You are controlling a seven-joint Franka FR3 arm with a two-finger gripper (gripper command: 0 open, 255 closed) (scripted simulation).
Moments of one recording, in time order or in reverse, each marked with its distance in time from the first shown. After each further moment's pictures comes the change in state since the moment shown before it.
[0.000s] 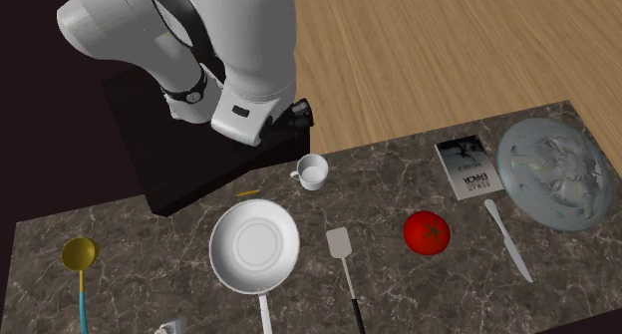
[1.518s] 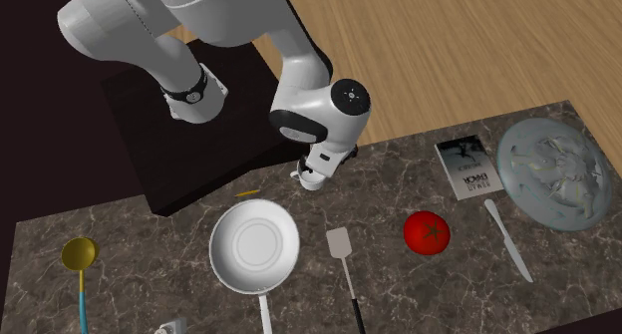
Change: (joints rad) arm 0.045 0.832 0.107 0.165 -0.448 0.555 0.640
